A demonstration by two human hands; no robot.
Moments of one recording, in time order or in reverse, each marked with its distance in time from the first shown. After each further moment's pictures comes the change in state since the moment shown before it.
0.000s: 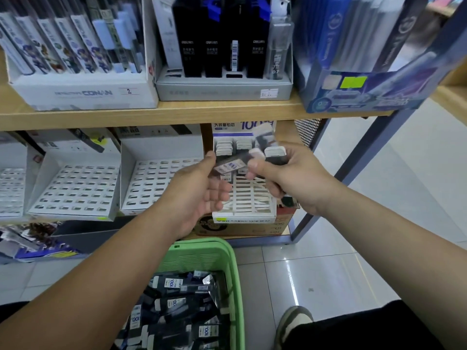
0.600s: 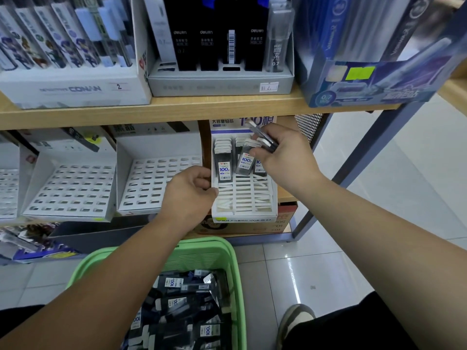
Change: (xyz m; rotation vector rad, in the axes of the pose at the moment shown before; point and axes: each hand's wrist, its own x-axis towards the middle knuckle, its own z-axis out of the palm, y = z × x) left_hand 0.033 -0.039 -0.019 0.555 0.188 0.325; right_hand 0.051 0.030 -0.006 -0.591 0.332 -0.277
